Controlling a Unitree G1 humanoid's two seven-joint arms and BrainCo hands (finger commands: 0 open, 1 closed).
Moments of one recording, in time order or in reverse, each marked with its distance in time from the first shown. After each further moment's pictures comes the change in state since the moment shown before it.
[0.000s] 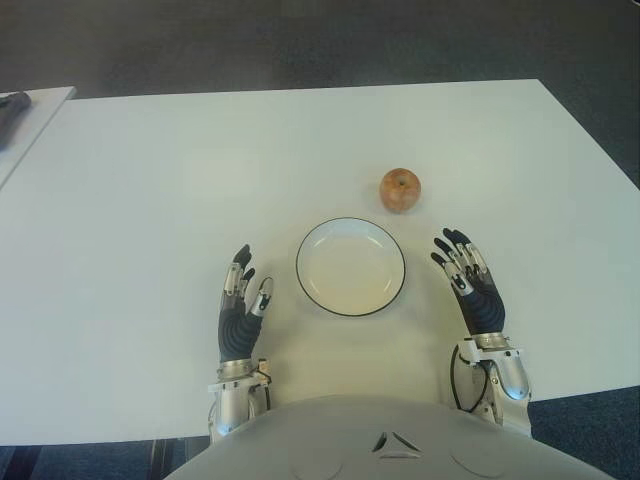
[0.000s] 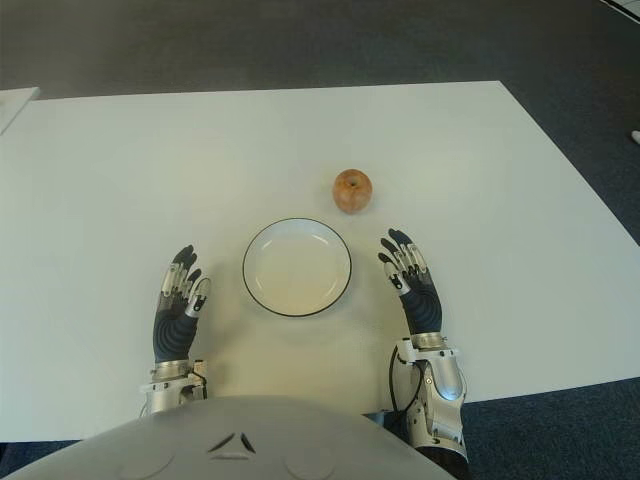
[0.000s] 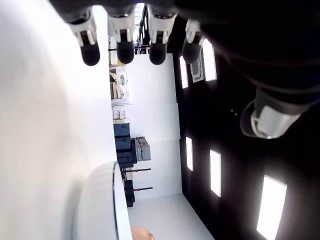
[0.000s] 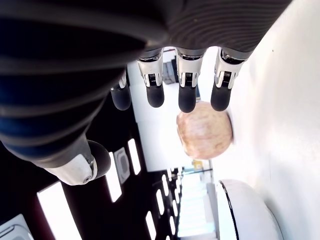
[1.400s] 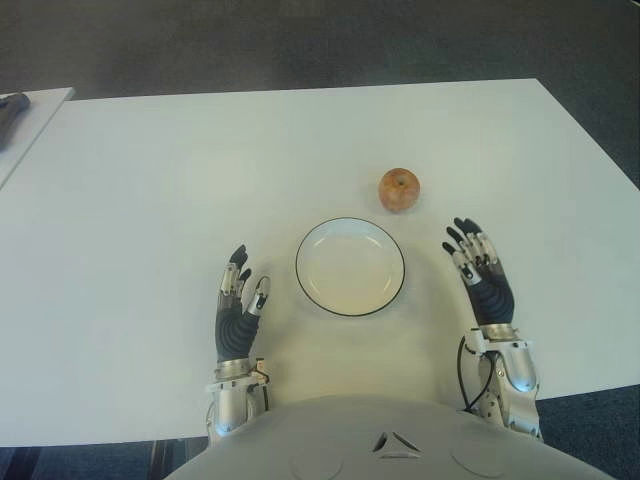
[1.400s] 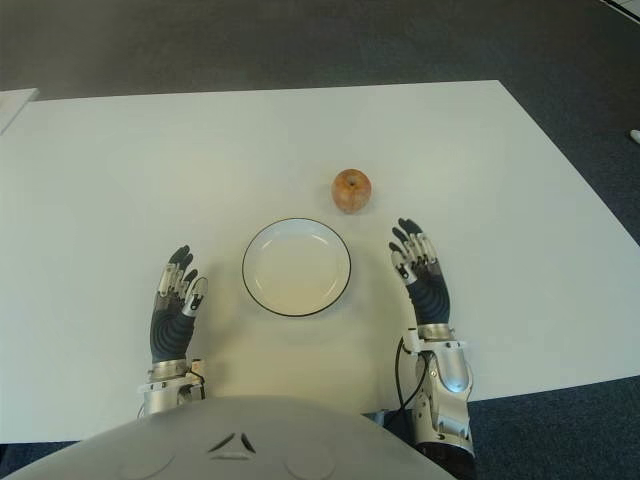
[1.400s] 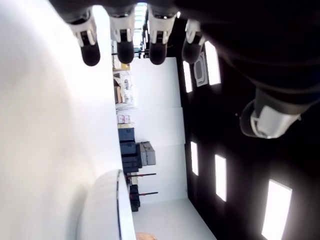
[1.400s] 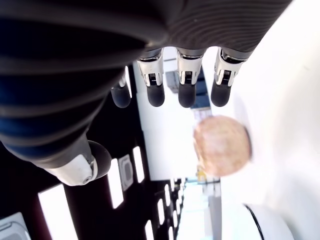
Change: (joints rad) left arm 0.016 -0.014 0.007 -0.047 0.002 0.073 0.000; right arm -0.075 -0.047 -0.049 -0.113 -0.127 0.067 -0.167
